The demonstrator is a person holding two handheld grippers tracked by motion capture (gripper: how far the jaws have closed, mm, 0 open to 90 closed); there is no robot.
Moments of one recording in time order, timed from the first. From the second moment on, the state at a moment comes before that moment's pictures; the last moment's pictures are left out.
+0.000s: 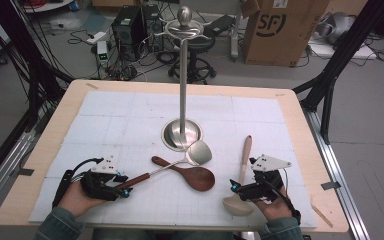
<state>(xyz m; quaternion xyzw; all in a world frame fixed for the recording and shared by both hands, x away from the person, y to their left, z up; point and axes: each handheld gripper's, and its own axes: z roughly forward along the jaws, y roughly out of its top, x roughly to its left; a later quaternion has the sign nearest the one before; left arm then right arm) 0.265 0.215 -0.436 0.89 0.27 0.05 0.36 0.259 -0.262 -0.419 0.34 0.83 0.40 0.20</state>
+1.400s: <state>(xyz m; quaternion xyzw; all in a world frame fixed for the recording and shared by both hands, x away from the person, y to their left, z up) 0.272 0.200 -0.422 0.89 0.25 0.03 0.39 0.259 -0.259 -0.417 0.34 0.82 0.41 0.19</state>
